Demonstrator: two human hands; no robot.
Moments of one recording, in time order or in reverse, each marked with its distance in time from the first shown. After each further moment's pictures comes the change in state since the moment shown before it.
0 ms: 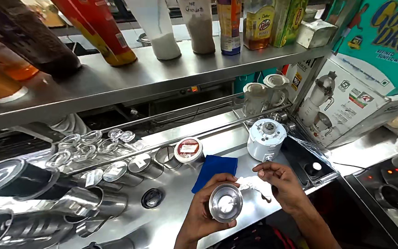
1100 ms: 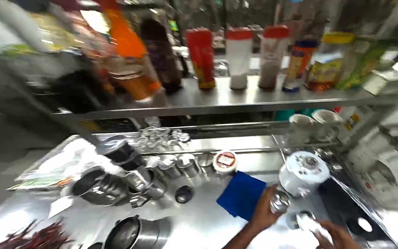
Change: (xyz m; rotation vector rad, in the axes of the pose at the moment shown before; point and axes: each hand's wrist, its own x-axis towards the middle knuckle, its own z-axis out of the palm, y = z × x) left_hand 0.029 -0.165 0.037 0.540 0.301 -0.146; right_hand -0.041 0.039 -0.077 -0.338 0.155 -0.239
